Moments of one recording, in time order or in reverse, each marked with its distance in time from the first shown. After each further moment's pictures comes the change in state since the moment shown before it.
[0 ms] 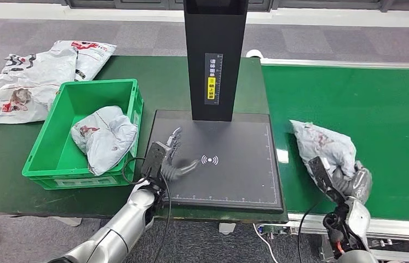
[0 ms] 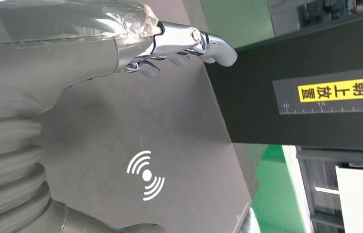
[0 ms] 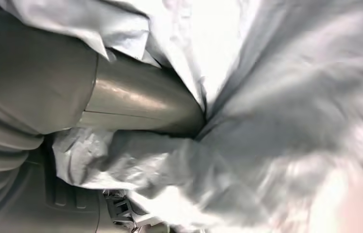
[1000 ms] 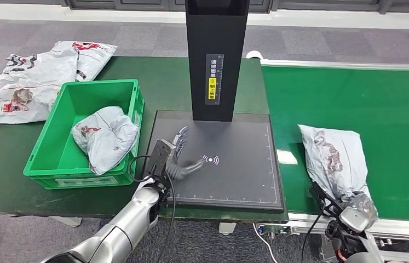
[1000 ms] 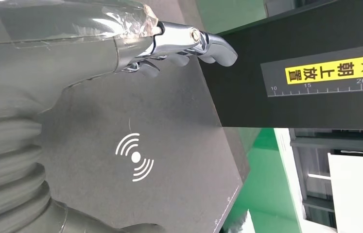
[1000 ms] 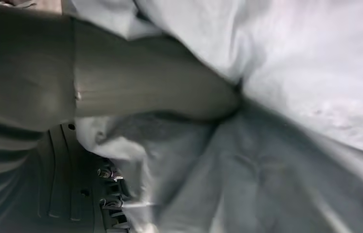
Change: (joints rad) left arm -0.037 -0.028 -0.012 0.049 0.020 -0.058 -0.012; right arm -0.013 -0.066 0.030 0.156 0.411 0.533 0.598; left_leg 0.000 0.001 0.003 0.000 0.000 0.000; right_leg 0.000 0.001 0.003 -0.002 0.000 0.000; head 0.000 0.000
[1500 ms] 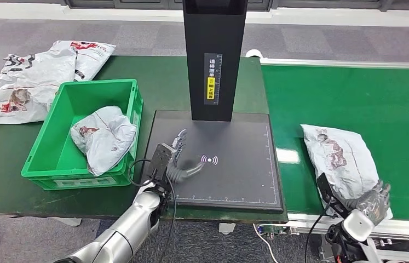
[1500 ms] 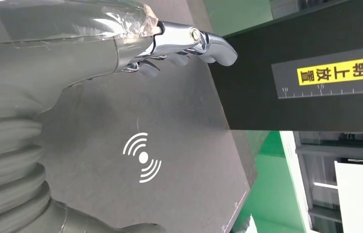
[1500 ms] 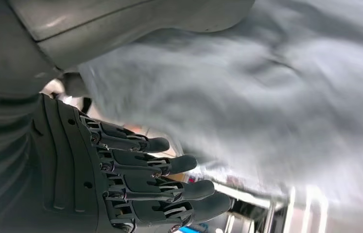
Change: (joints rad) left arm 0.033 -0.007 0.000 -0.029 -0.013 0.047 0.004; right arm 0.061 0.028 0.001 -0.117 0.010 -0.319 -0.009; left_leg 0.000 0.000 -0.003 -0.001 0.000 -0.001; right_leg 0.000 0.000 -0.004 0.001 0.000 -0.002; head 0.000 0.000
